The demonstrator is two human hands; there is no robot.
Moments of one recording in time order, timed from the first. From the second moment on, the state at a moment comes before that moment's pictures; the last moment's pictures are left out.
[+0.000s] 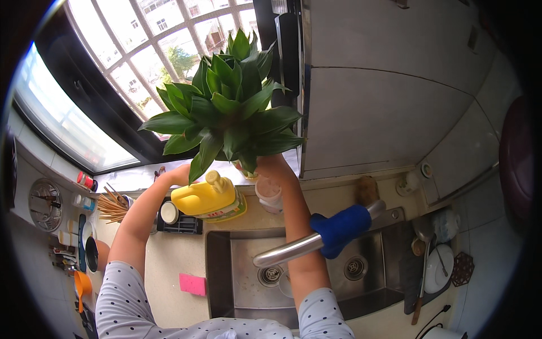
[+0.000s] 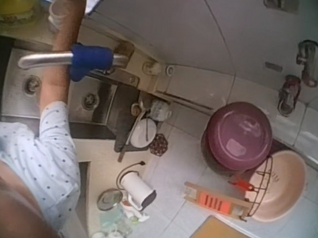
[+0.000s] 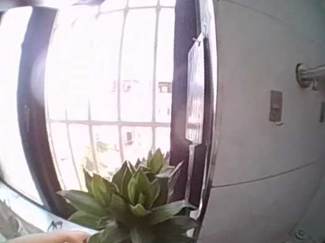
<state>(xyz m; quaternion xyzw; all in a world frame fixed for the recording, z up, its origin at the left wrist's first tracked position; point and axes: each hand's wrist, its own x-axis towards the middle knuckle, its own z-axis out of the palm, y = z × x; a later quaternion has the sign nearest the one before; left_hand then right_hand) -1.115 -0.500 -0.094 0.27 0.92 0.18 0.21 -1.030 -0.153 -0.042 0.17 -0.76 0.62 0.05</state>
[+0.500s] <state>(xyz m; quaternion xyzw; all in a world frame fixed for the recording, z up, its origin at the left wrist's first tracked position) -1.104 -0.488 -0.072 0.22 0.93 0.16 0.25 -1.037 -0.164 -0.046 0.18 -0.79 0.57 0.12</state>
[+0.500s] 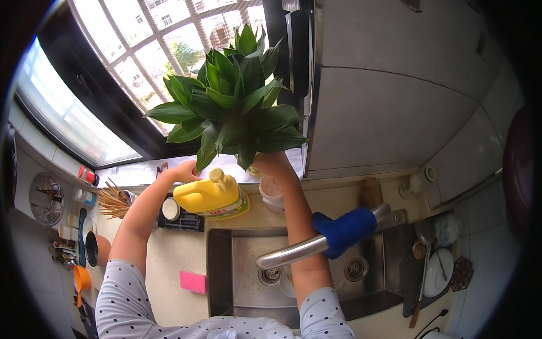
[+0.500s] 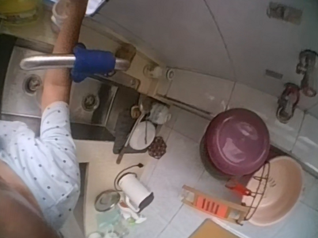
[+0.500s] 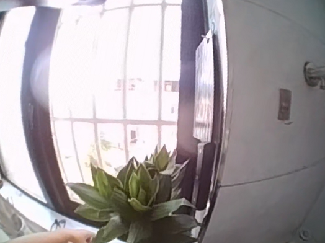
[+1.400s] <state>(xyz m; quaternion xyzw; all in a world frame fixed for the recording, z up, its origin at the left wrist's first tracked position) -0.947 -0.459 0.051 0.23 0.88 0.41 0.04 -0.929 -0.183 -0.021 0.12 -0.84 0.39 0.36</state>
